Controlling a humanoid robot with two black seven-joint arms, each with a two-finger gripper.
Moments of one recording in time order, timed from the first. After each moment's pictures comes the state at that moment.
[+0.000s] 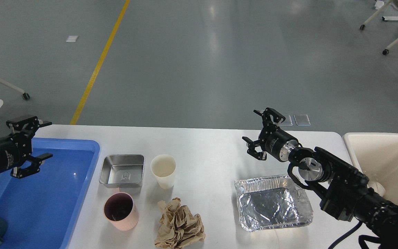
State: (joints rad) left arm -0.37 0.84 -0.94 -1.16 0.31 -0.37 0.31; right arm 0.70 -0.15 0.66 0.67 -0.03 0.28 0.04
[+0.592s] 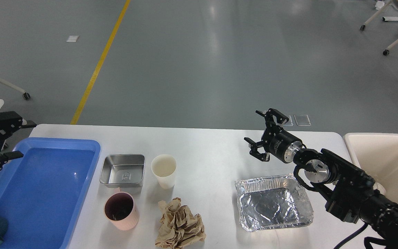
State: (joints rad) left arm -0.44 1.14 -0.88 -1.32 0.48 -0.61 0.31; right arm 0.68 -0.17 0.66 0.67 -0.02 0.34 0.04
